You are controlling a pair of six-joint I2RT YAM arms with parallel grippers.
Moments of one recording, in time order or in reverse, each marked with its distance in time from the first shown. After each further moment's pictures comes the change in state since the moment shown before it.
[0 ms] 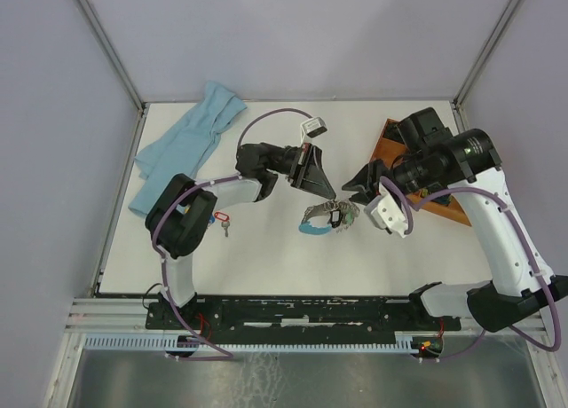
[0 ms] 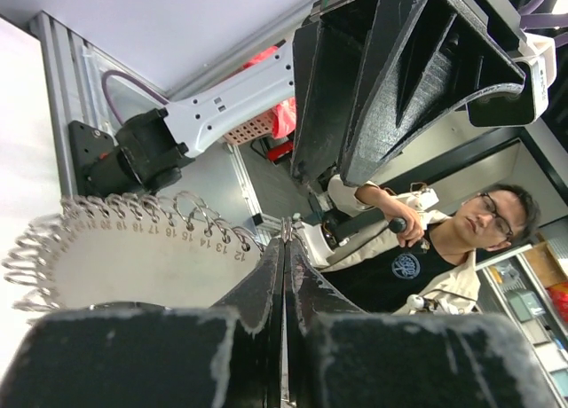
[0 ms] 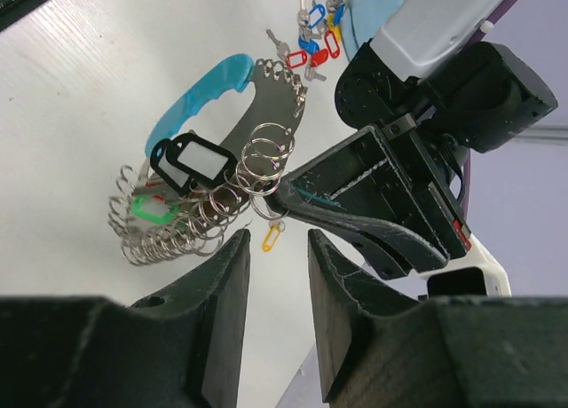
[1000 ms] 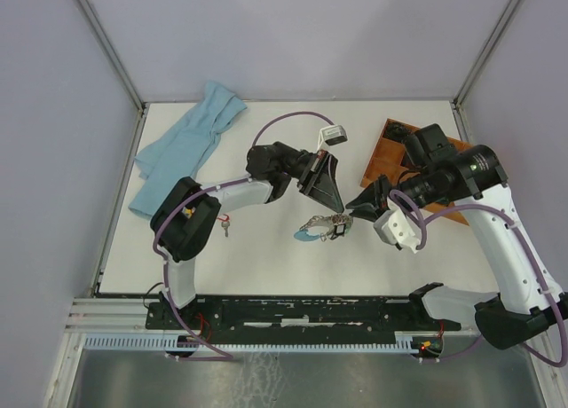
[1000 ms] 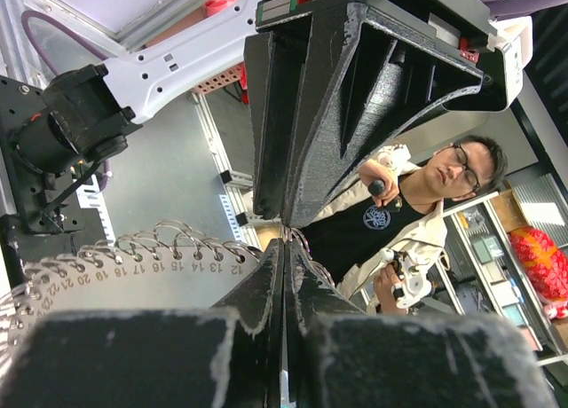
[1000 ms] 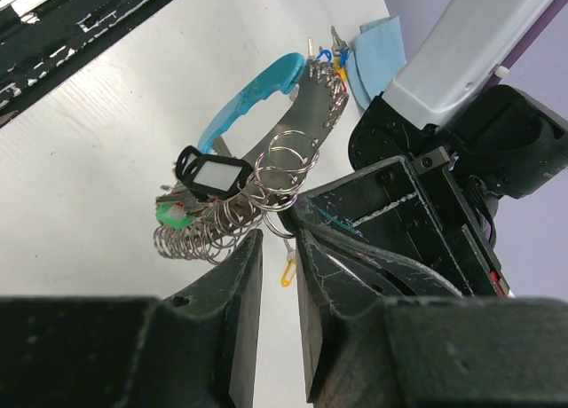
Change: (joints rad) left arm -0.097 0.002 0.084 0.001 0.077 -0.131; right arm 0.001 -0.105 -0.138 -0.014 -0.099 0.000
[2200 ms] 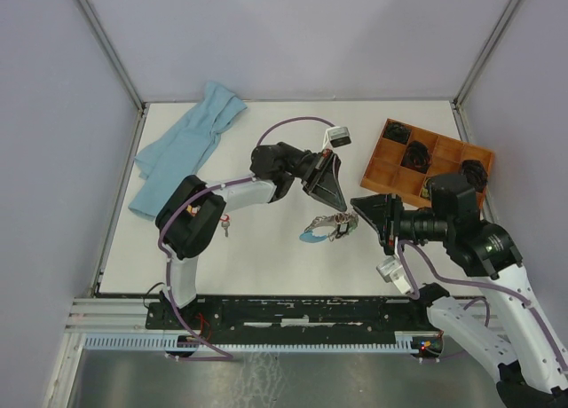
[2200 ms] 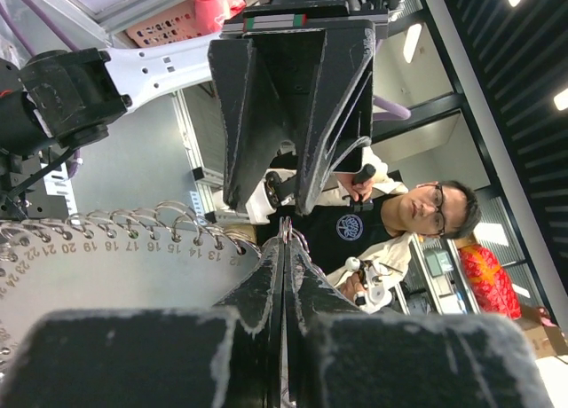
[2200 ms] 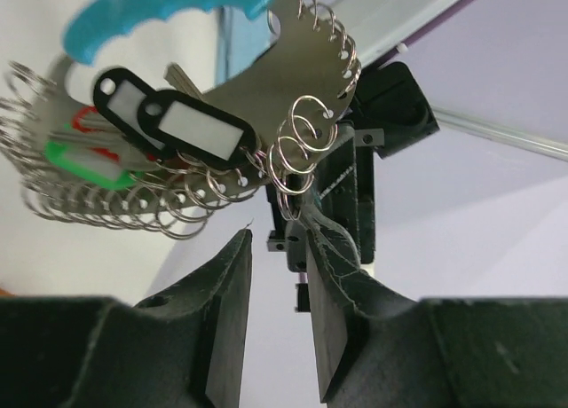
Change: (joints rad) left arm -0.010 0.040 0.034 0.000 -0.006 -0.129; right arm 0.003 -0.472 -0.520 0.658 0.132 0.001
